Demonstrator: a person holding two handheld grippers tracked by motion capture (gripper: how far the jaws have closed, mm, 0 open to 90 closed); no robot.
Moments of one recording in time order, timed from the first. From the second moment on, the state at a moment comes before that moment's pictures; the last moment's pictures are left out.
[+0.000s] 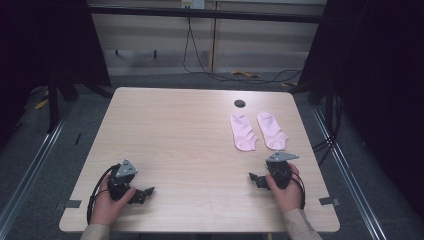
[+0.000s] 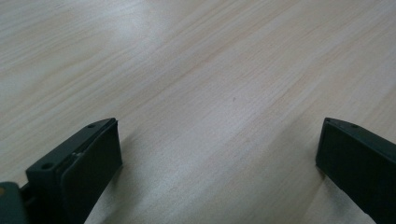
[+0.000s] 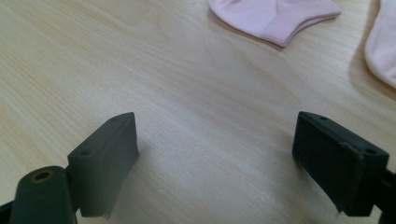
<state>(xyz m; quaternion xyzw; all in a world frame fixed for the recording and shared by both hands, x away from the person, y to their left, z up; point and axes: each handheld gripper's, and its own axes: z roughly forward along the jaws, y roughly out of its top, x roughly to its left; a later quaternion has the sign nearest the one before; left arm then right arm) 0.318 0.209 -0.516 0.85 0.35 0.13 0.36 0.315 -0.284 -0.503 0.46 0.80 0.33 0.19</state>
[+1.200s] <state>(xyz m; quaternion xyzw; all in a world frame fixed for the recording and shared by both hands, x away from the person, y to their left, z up) 0.318 0.209 -0.516 0.85 0.35 0.13 0.36 0.444 -0.335 -0.496 0.59 0.72 0.27 0.25</state>
